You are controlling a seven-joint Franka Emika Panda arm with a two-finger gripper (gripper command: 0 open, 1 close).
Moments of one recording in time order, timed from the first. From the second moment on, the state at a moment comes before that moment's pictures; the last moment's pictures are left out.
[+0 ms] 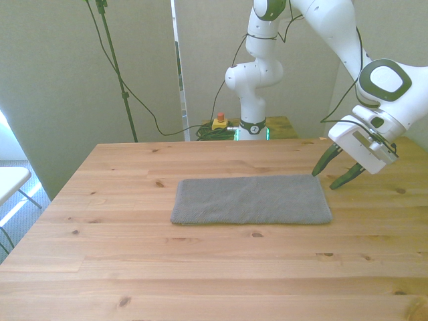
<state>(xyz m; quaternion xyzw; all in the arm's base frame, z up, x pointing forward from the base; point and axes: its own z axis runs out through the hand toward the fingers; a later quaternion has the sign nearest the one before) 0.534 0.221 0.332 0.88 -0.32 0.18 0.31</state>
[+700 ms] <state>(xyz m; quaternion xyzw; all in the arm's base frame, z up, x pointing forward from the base) 0.560 0.159 0.332 0.86 -0.37 0.17 0.31</state>
